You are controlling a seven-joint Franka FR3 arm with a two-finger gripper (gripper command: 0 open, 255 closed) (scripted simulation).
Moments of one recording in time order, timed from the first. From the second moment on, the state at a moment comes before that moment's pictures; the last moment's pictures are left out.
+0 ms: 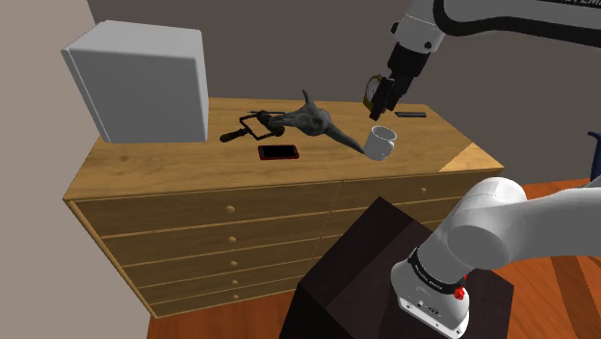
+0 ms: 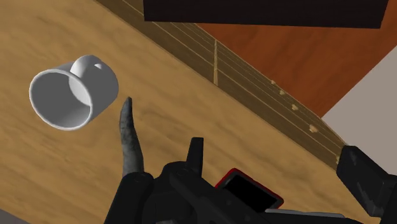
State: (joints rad) arm -0.06 -0.80 -0.09 -2.43 -0.05 1.68 -0.13
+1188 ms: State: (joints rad) arm -0.14 -0.41 -0.44 -2.49 -0.19 2.13 -0.48
